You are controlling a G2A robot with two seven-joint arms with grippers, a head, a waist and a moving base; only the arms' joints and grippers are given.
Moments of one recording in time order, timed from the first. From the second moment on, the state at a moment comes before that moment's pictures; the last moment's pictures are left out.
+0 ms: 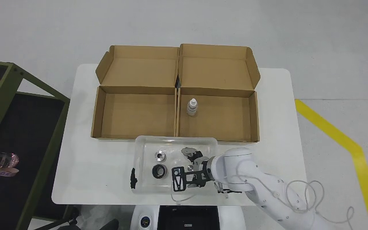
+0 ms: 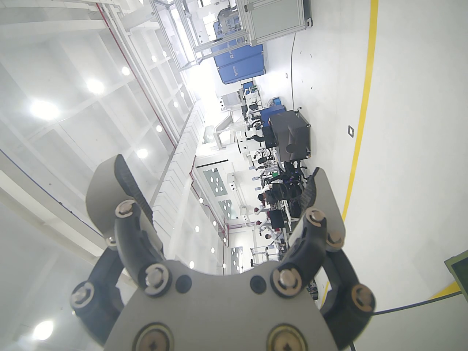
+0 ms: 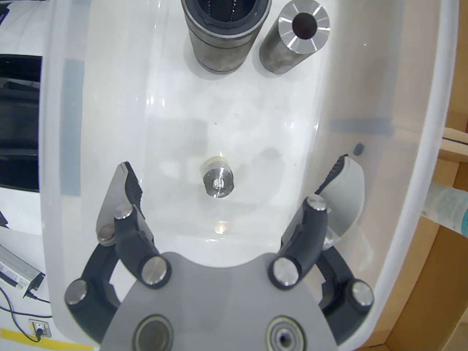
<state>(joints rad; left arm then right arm) -0.33 -0.16 -0.45 -1.44 1.96 -0.37 0.19 -1.09 -1.12 0.76 -1.94 -1.25 -0.84 0.98</state>
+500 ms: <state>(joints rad) -0.33 -0.16 -0.45 -1.44 1.96 -0.37 0.19 -1.06 -1.13 0.72 -1.89 -1.27 -0.82 1.00</state>
